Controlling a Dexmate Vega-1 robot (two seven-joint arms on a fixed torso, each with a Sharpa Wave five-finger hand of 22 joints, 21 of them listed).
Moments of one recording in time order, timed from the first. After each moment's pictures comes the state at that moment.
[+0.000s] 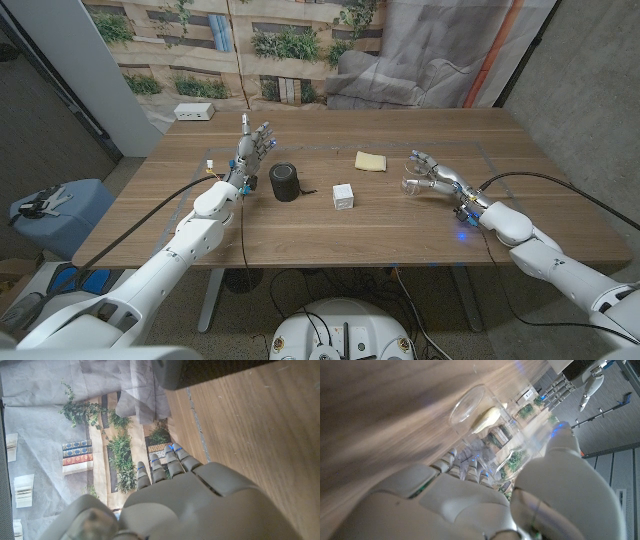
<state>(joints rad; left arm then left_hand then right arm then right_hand) 0.84 0.51 0.37 -1.30 -0.65 -0.29 -0.03 0.00 0.06 -0.22 0.16 0.23 0.10 -0.17 0.20 0.19 0.15 -0.09 0.19 0.18 0.21 0.02 0.18 0.18 0.14 -0.04 0.21 0.19 -0.73 -0.66 -0.54 -0.83 0.26 0.89 0.25 0.78 -0.11 0.10 -0.11 0.30 -0.16 -0.06 0.27 0.19 -0.04 0.04 0.18 0.39 -0.17 0.07 0.19 0.31 0.02 0.02 0.18 0.17</state>
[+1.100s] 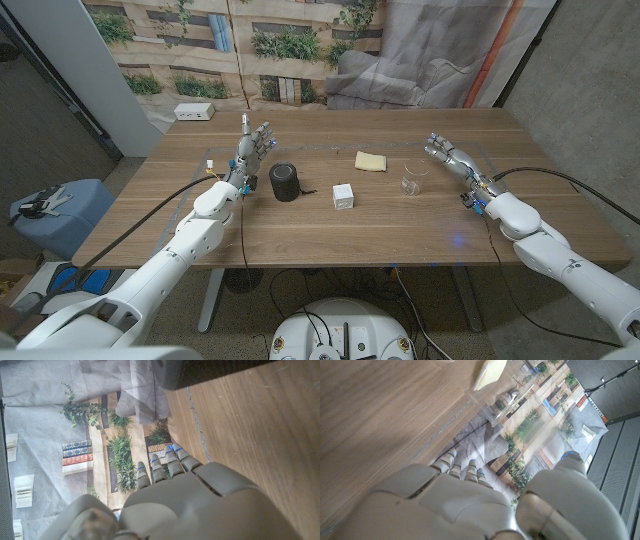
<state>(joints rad) 0.84 0.51 0.37 -1.30 -0.65 -0.29 -0.03 0.00 0.06 -0.22 0.16 0.23 0.10 -0.17 0.20 0.19 0.15 -0.09 0.19 0.18 0.21 0.02 0.18 0.18 0.14 -0.04 0.21 0.19 -0.88 -0.73 -0.41 -1.18 0.36 0.62 0.09 0.52 -0.09 0.00 0.00 0.31 -0.12 0.03 0.22 0.18 -0.04 0.02 0.19 0.30 -0.15 0.06 0.21 0.28 0.02 0.00 0.19 0.17</state>
